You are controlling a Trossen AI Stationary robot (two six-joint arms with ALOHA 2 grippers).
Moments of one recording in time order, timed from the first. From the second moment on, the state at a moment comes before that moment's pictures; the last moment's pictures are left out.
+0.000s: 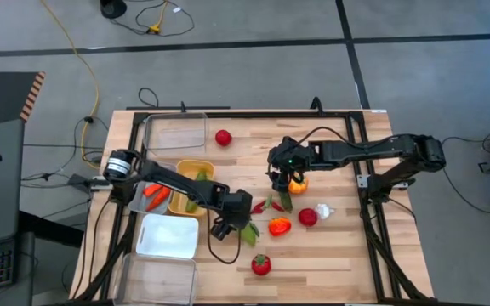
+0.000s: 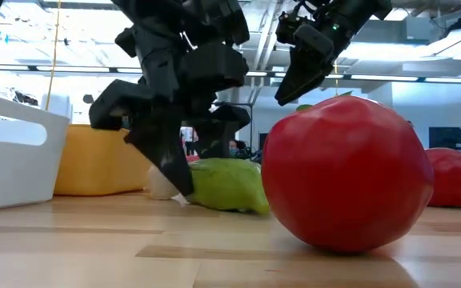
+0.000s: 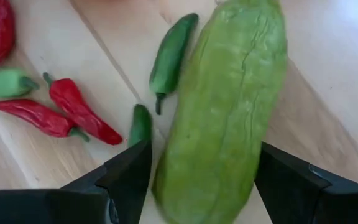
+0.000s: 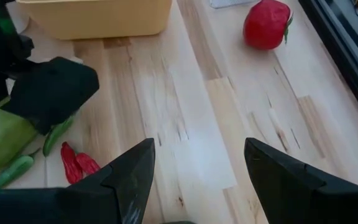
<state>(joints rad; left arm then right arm) -0.15 1.93 1.19 -0.37 0.12 0.44 -0.08 1.44 1.06 -0.43 0.18 0.08</state>
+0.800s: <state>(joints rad) -0.16 1.89 1.37 -0.68 0.01 0.47 -0.08 1.44 1.06 -0.43 0.18 0.08</state>
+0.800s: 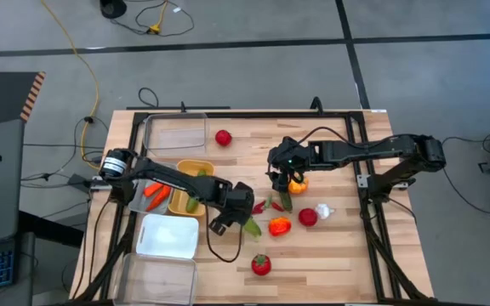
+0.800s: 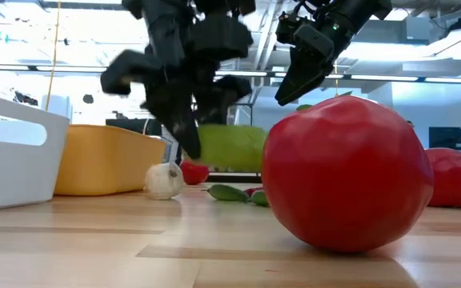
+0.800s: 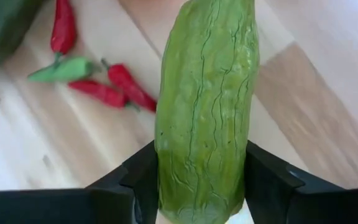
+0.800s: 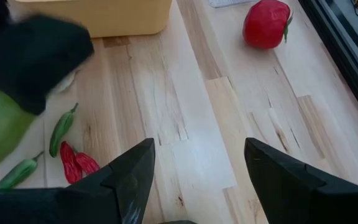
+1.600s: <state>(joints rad) -0.15 1.60 1.43 -1.33 -0.13 0.04 -0.08 1.44 1.06 -0.43 0.18 0.08</state>
